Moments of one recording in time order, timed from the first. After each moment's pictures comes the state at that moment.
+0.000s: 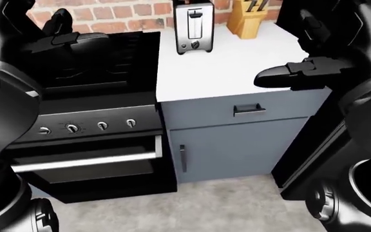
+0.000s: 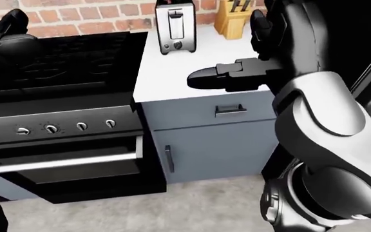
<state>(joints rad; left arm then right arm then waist) -0.82 0.69 0.34 -0.45 -1.15 0.98 0.65 -0.92 -0.45 -0.34 -0.75 0.80 1.40 -0.48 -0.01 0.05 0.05</state>
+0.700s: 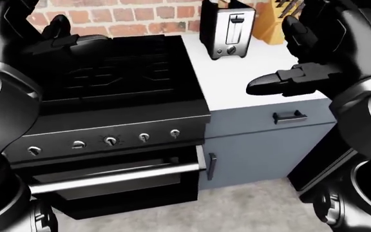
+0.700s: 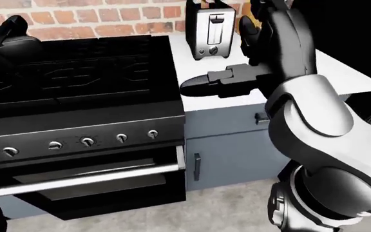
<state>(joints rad) -0.81 0.69 0.34 -0.43 -1.15 0.99 0.67 -0.89 -0.50 -0.28 -0.73 0.93 1.33 -0.55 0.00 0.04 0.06</state>
